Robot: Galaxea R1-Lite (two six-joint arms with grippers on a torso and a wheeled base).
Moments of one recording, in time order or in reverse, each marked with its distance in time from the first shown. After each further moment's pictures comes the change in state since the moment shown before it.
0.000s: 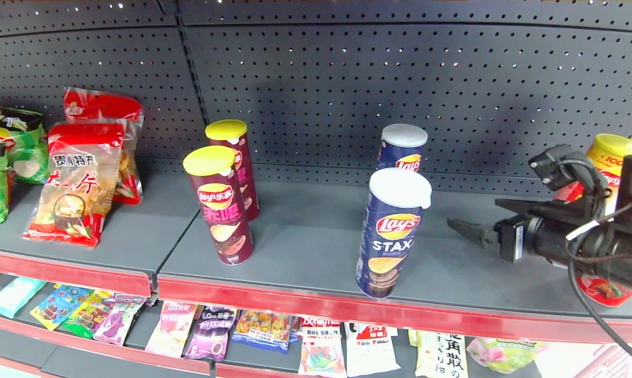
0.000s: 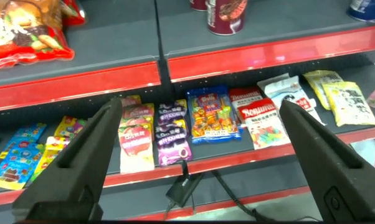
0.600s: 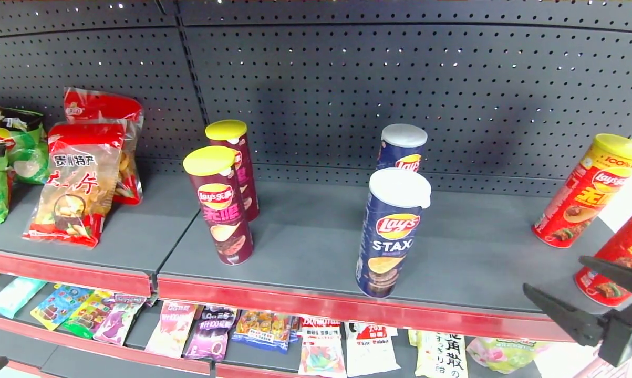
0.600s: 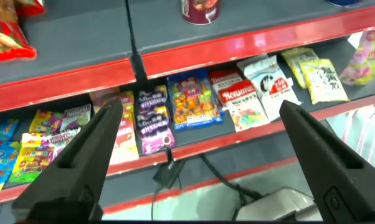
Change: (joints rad) left arm 0.000 0.227 -0.091 -0.006 -0.084 -0.007; right arm -0.014 -0.454 0.362 0.004 -0.094 0.001
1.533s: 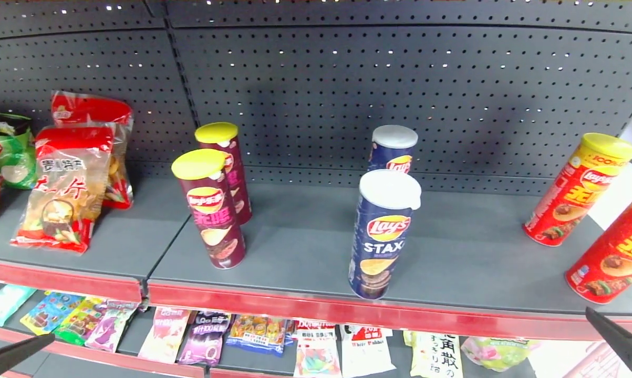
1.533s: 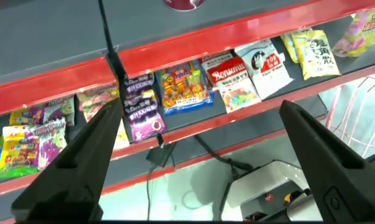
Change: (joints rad) left arm 0.000 0.259 -0.039 -0.068 -0.051 0.004; right arm -0.211 -0.219 0.058 0.170 -0.055 -0.059
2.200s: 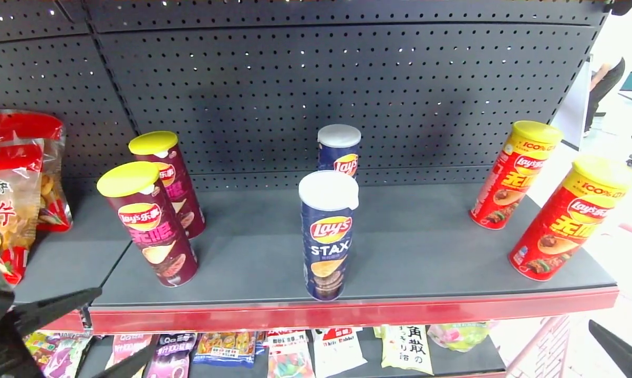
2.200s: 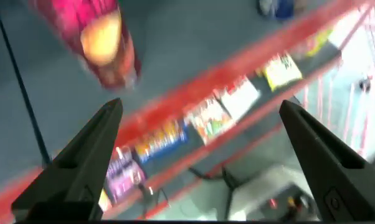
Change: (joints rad) left arm -0.016 0.228 -0.011 -0.290 -0.078 0.069; right arm 0.007 -0.046 0.052 0.000 0.001 0.008
